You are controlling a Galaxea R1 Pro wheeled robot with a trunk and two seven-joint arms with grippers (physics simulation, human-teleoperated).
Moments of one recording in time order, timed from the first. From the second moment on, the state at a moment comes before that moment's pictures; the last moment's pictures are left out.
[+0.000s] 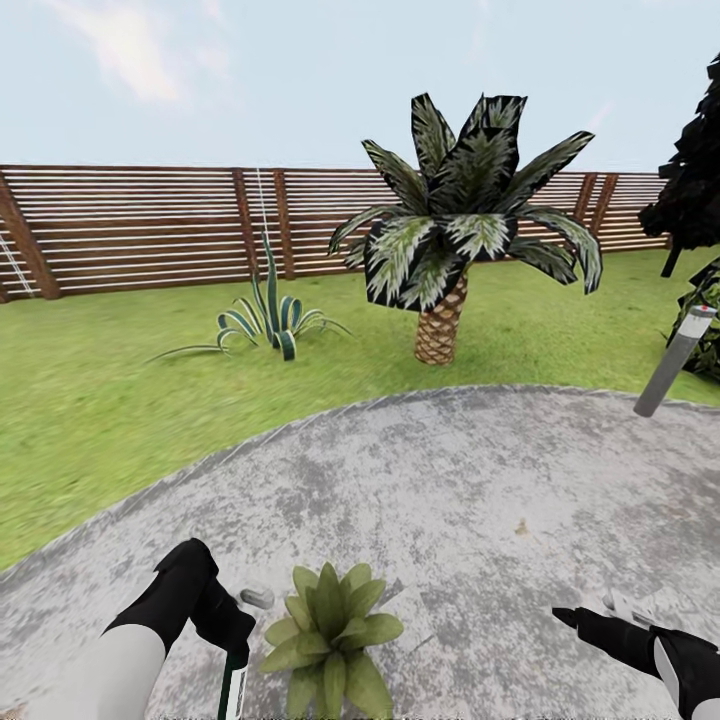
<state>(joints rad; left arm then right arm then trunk) -0.64 0.01 0.21 -0.64 -1.09 0.87 -1.24 -0.55 -0.27 -0.77 -0.44 0.38 0.39 0.56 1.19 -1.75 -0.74</state>
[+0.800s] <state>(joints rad) -0.64 0.01 0.21 -0.58 -1.09 0.87 -1.24 -0.55 -0.27 -0.77 -0.44 0.38 0.39 0.56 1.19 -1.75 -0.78</state>
